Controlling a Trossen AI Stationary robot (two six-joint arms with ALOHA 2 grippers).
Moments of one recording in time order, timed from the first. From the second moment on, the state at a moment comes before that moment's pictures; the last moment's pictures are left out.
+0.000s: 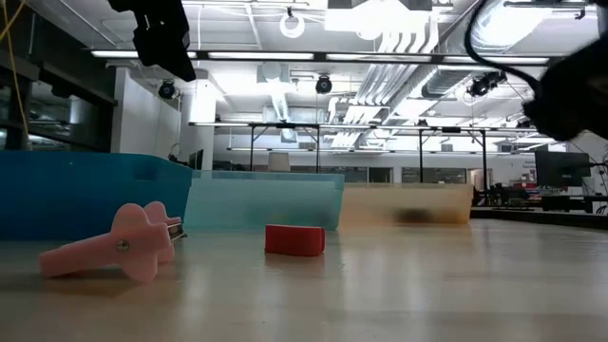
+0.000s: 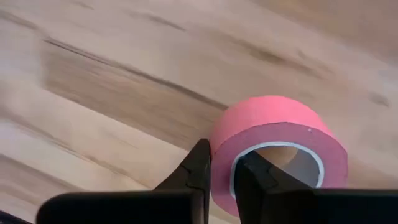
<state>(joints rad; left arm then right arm) -0.28 1.27 1.06 -0.67 -0.08 -0.58 0.56 1.41 0.70 -0.60 -0.08 1.78</state>
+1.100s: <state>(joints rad) -0.28 1.27 1.06 -0.52 -0.25 -0.74 -0.60 1.46 1.20 -0.69 -0.35 0.19</state>
